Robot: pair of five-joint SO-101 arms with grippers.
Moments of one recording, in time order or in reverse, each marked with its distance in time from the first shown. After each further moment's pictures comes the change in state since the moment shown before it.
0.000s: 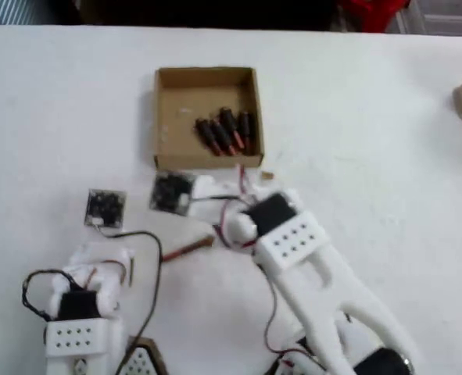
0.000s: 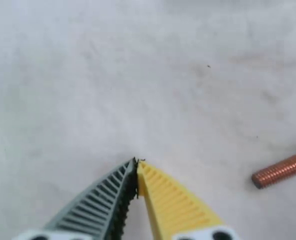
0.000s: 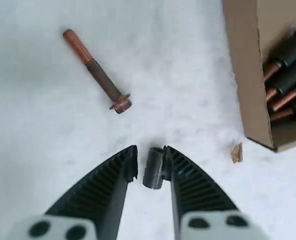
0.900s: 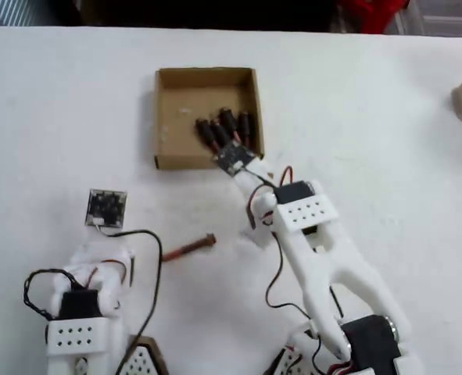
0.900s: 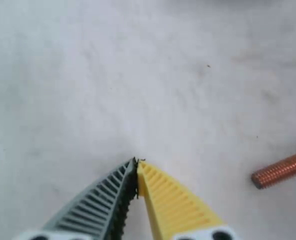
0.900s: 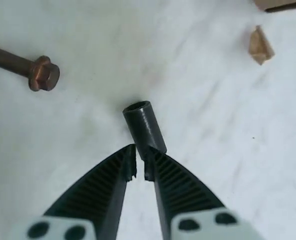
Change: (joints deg) left arm 0.0 0.0 0.0 0.0 0.0; right arm 13.6 14.6 5.1 -8.9 -18.3
